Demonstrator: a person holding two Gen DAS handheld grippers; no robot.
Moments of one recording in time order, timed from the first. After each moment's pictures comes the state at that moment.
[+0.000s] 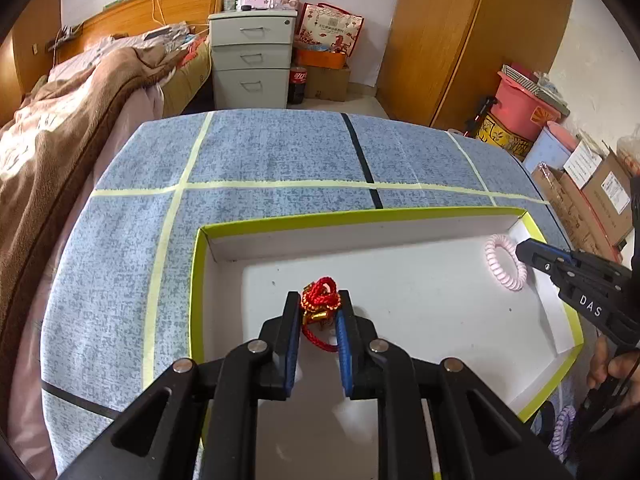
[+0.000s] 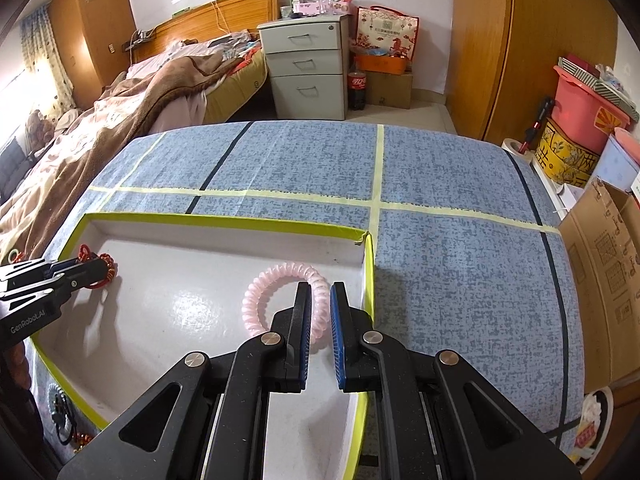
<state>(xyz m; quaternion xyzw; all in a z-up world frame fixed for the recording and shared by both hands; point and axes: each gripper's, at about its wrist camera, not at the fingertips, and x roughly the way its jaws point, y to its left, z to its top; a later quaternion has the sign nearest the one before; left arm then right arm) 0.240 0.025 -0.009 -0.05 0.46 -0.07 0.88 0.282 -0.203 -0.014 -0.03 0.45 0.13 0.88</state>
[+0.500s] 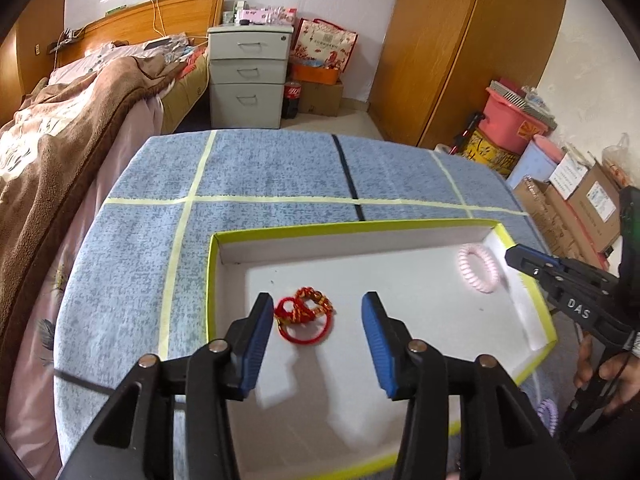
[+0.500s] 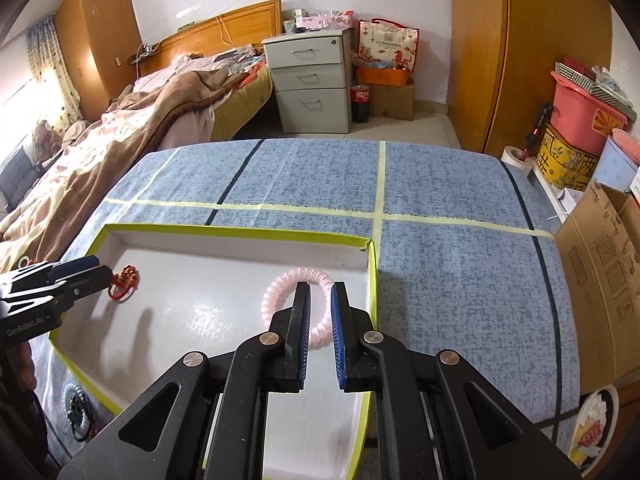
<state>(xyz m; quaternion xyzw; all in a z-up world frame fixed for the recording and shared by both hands) 0.214 0.033 0.016 -0.07 0.44 -0.08 0.89 0.262 -0.208 0.007 -0.01 0.42 0.13 0.90</state>
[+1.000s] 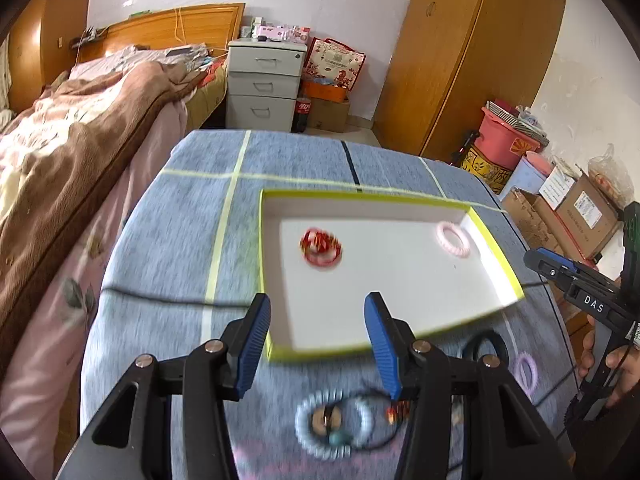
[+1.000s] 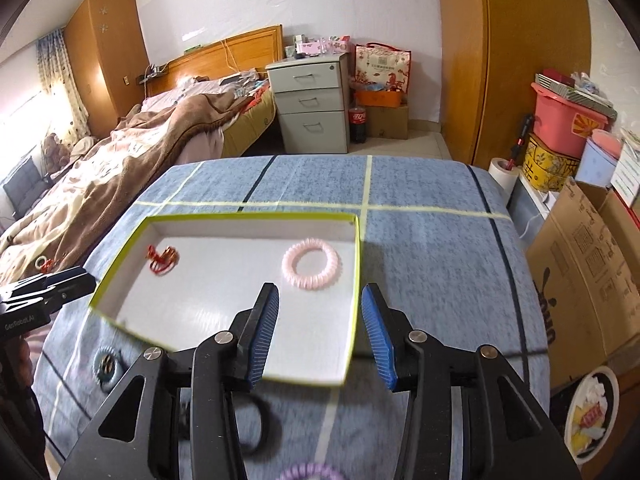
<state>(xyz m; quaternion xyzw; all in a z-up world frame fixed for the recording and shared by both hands) 0.131 0.063 0.030 -0.09 0.41 -0.07 0.90 0.188 -0.229 0.032 0.00 0.38 0.13 0.91</state>
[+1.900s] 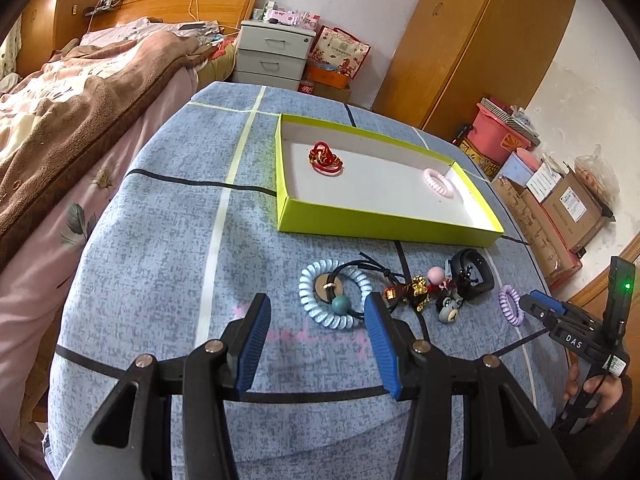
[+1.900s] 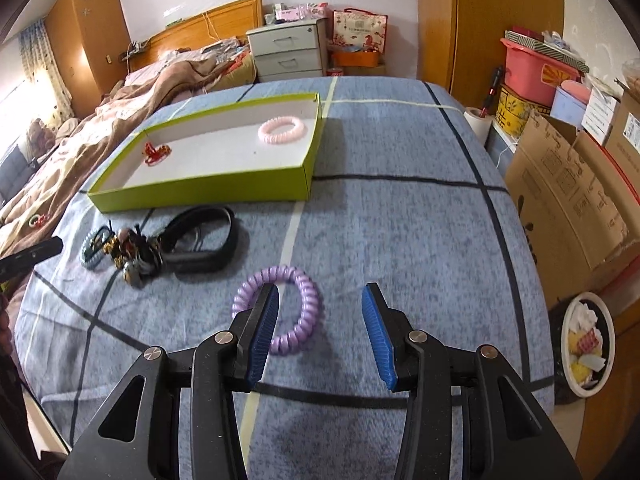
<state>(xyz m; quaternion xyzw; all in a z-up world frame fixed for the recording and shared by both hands) 0.054 0.070 -0.001 -0.13 0.43 -0.07 0.89 0.094 -0.261 -0.022 -0.01 0.44 0.10 0.89</state>
